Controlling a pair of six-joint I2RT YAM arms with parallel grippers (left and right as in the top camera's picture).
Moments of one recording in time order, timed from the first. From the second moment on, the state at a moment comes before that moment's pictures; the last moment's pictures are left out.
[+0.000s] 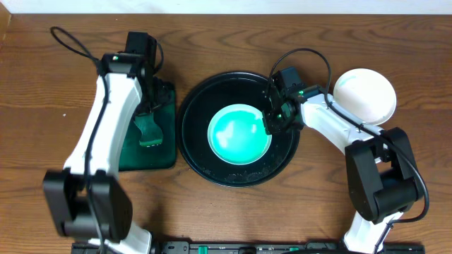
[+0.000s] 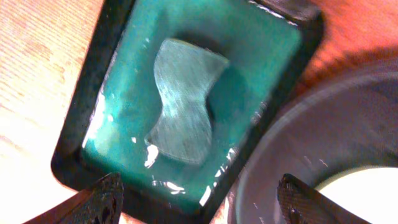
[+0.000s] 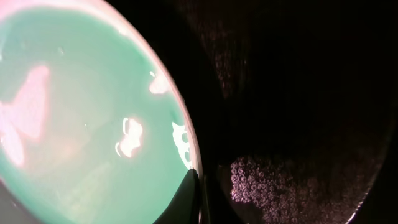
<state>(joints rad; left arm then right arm) -0.08 1.73 1.51 -1.18 -0.16 -0.58 0.40 1.94 1.25 -0.65 -0.22 0.20</state>
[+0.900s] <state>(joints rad) -0.10 1.68 1.51 -1.24 -0.04 -0.58 0.40 1.94 1.25 -0.56 -0.26 0.30</state>
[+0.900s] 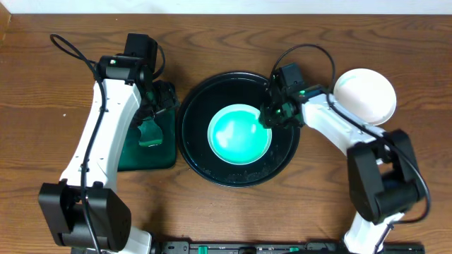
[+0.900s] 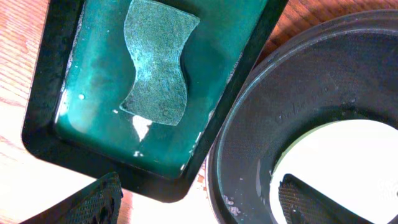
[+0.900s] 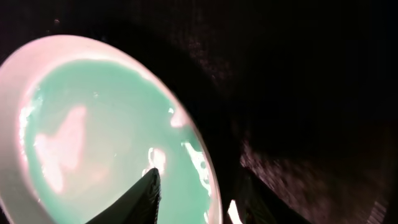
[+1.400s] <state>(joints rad) -0.10 1.68 1.51 -1.26 -0.03 -0.58 0.38 2.01 1.25 -0.48 -0.29 0.33</state>
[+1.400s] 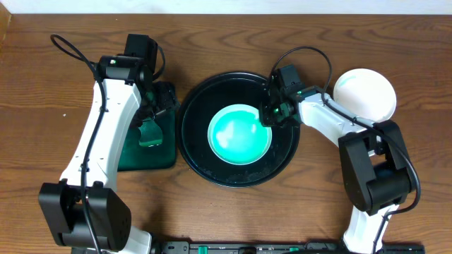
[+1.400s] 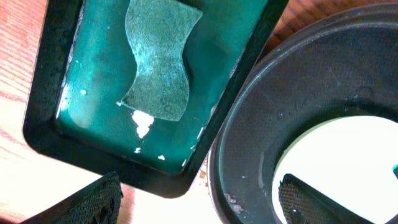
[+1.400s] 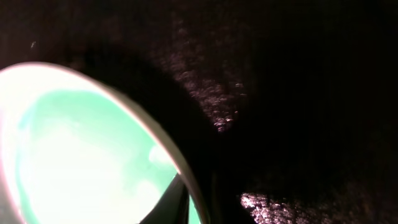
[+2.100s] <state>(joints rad) -0.10 1.68 1.51 -1.27 -0.03 -0.58 0.44 1.94 1.25 -0.49 -0.16 0.22</state>
